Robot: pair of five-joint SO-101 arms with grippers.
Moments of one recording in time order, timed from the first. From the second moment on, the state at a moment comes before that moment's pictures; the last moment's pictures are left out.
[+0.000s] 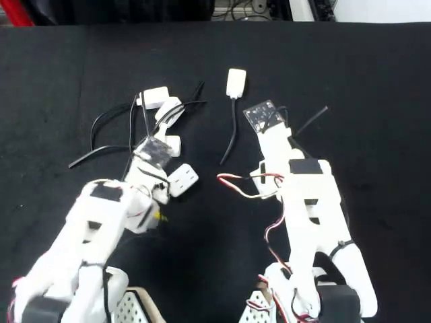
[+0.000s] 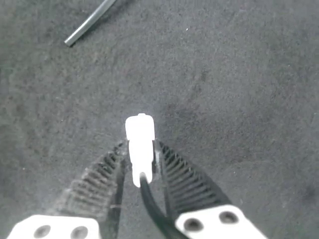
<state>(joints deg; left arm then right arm) 6.5 -29.4 66.2 47.5 -23.6 -1.3 -26.4 53.3 52.2 22.1</state>
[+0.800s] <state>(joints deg) 15.2 -51.9 69.1 67.8 -25.7 -1.3 -26.4 53.3 52.2 22.1</state>
